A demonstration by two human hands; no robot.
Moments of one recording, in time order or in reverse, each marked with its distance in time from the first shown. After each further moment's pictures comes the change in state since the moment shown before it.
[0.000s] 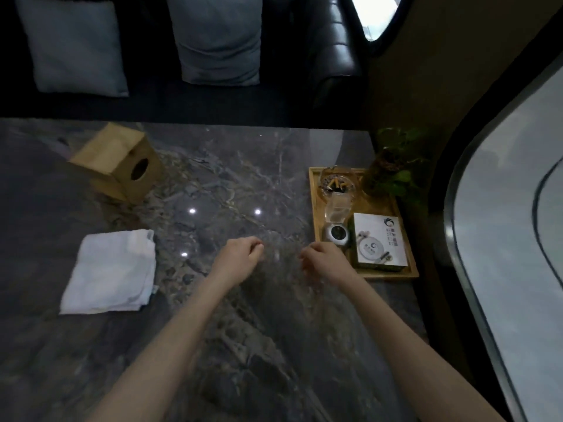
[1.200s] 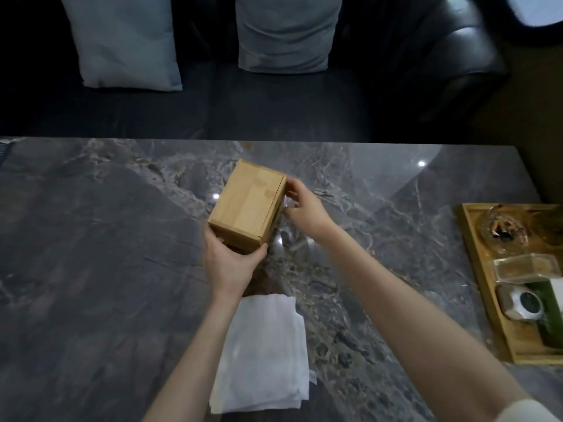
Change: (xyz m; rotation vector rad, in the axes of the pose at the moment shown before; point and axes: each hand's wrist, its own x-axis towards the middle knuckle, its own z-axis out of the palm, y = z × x) left_hand 0.099 -0.221 -0.178 -0.484 0.579 -0.225; right_hand 0.188 -0.250 0.233 0.033 -0.016 -0.296
